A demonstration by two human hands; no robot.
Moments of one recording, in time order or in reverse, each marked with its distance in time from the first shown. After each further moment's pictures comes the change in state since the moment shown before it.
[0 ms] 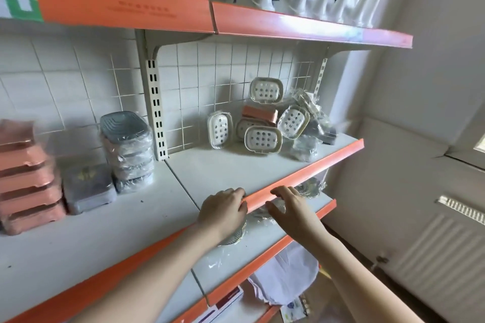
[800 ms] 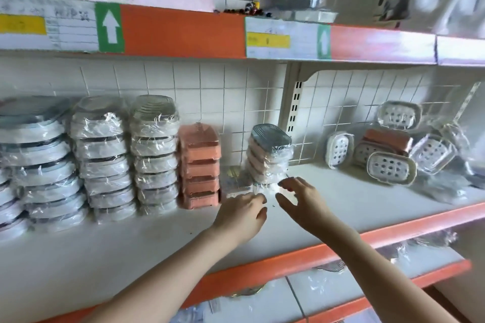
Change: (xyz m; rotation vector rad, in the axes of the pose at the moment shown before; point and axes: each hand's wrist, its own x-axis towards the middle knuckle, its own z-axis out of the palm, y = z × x) left_hand -0.110 -0.188 -0.106 0.114 0.184 -0.108; right_hand 0.052 -0.214 0.127 0.162 -0.071 -0.432
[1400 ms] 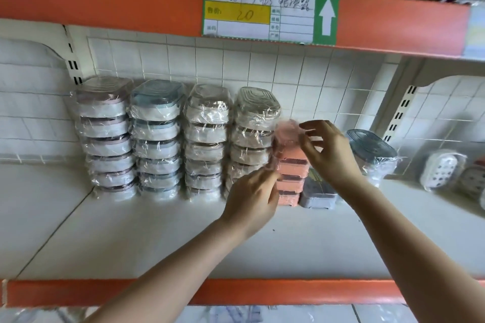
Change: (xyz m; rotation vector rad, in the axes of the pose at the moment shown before) left_hand -0.067 -0.110 -0.080 -0.044 0.528 -0.011; right_hand 0.102 -0.156 0.048 0.250 0.129 -0.212
